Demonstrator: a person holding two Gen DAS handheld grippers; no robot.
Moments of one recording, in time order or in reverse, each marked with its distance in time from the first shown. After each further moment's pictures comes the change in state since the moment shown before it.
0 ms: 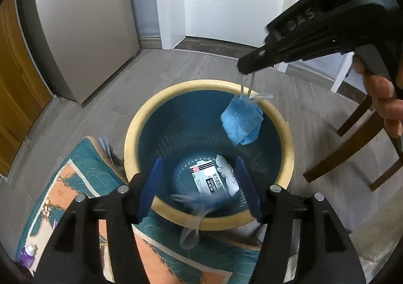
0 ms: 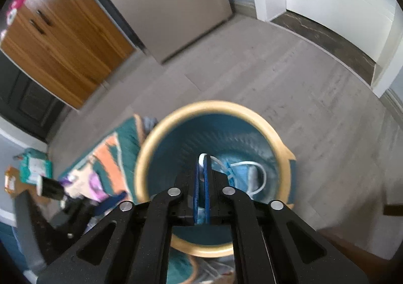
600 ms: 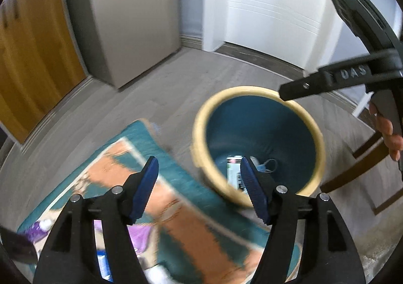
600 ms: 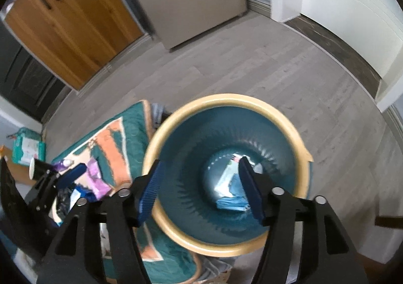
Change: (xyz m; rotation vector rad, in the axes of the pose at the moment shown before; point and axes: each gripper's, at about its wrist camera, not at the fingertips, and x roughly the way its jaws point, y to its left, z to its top) left arm -0.053 0.085 -0.028 -0.190 -0.029 0.129; right arm 0.006 0.057 -0.001 -0.112 0.015 0.007
